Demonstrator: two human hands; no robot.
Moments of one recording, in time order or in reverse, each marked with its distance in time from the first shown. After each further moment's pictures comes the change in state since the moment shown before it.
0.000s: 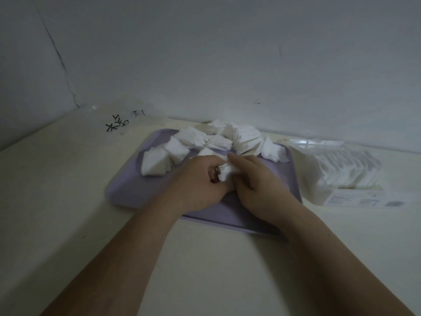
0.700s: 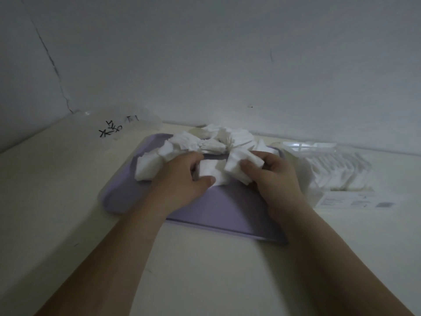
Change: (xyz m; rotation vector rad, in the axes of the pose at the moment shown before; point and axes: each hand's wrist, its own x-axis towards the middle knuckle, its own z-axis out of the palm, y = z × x) left_hand 0.015 -0.029 -0.008 0.159 0.104 -0.073; right_hand 0.010 0.021 -0.008 0.769 0.306 0.427
